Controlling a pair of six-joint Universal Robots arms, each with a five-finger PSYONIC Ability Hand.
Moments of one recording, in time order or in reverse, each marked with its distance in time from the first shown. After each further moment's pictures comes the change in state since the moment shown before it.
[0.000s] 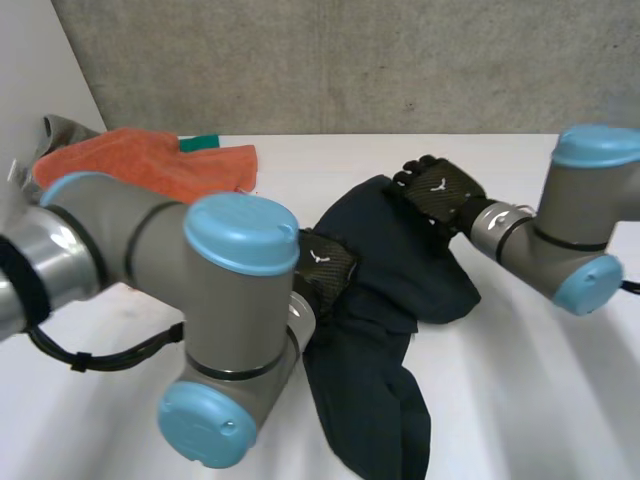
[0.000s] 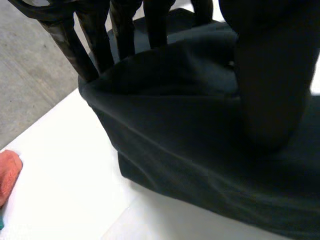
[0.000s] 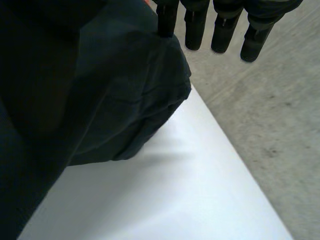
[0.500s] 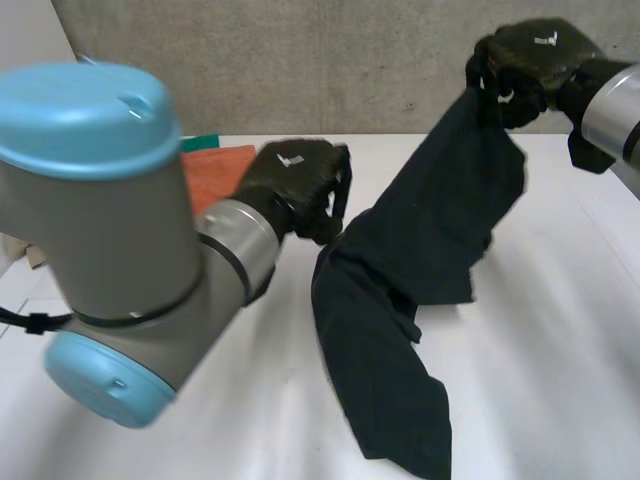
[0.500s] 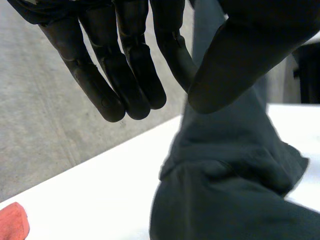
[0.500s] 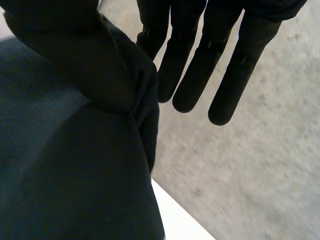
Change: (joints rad) left arm 0.086 0.268 -0.005 -0.005 0.140 -0.298; right arm -0.122 -0.450 -0.012 0.196 -0.036 0.437; left_hand 0.758 0.806 0.794 0.811 0.805; right_hand 0.851 0.928 0.933 0.940 0.916
